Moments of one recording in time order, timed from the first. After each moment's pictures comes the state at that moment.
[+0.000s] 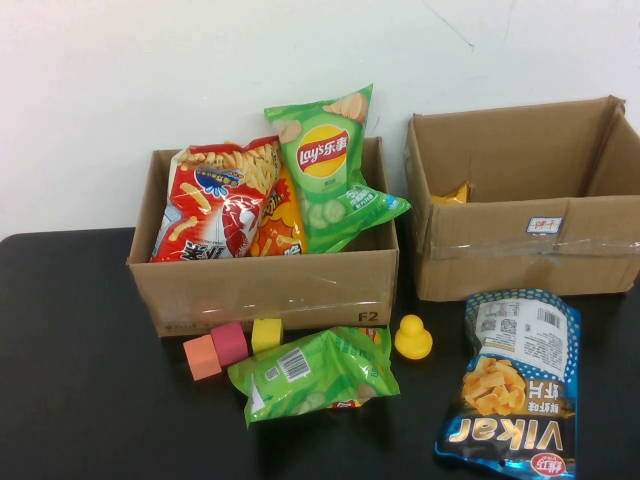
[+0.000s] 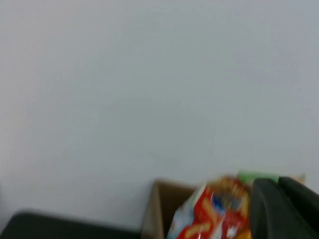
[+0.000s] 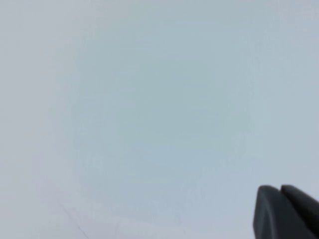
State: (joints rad) right arm 0.01 0.11 -0.27 -0.18 -0.23 0.04; left arm -0.02 0.19 -0.37 0.11 0.16 -0.45
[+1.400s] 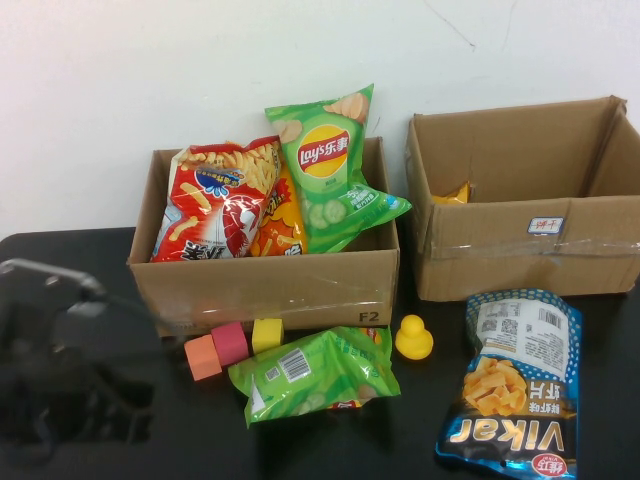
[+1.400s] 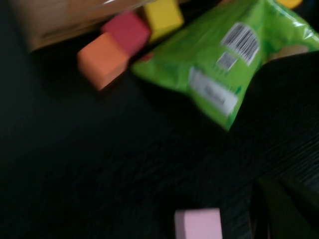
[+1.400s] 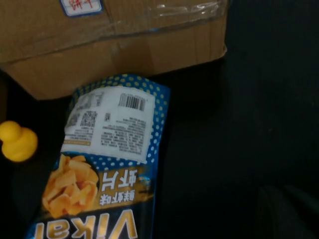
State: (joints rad) right arm 0.01 0.89 -0.37 -0.09 0.24 0.28; left arm -0.05 1.13 -0.60 -0.73 0.62 0.77
